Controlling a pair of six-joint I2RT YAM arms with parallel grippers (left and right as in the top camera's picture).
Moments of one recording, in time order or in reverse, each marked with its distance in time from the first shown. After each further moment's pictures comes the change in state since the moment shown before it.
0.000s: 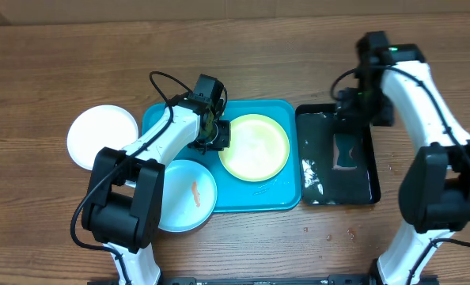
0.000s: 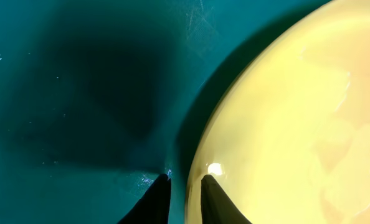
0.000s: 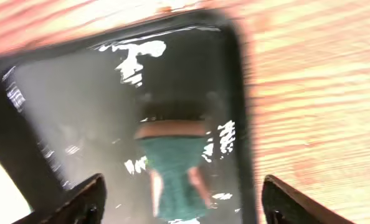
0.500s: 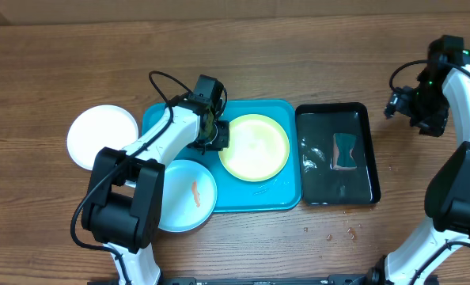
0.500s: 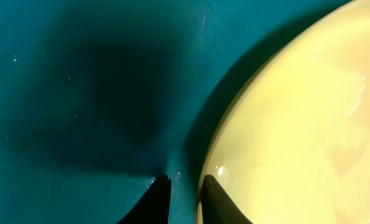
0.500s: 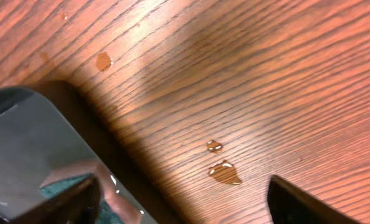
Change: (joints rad) left arm 0.000 0.000 -0.011 0.010 -0.025 -0.001; right arm -0.285 0.000 0.000 0.006 -0.035 0.014
